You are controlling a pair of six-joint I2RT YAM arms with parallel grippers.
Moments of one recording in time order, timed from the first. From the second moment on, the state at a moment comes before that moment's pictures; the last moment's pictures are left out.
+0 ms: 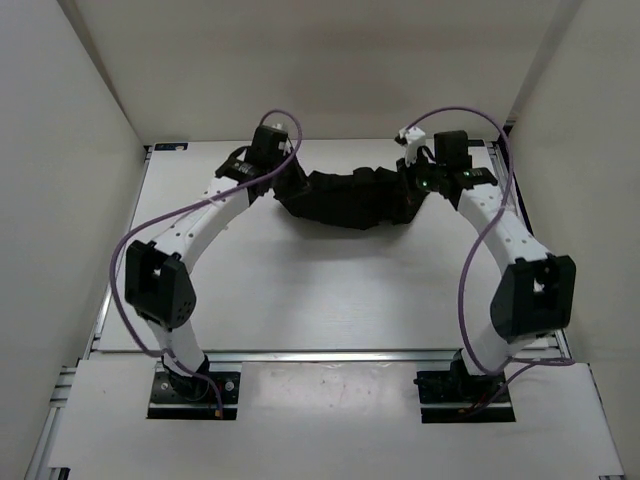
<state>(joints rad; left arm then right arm) -0.50 1.71 1.55 -0.59 0.07 -0.73 0.24 1.54 1.32 -0.50 -0.44 -0.27</state>
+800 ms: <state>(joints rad) -0.45 1.36 1.07 -0.14 0.10 -0.71 0.16 1.67 1.53 -0.78 -0.67 -0.39</state>
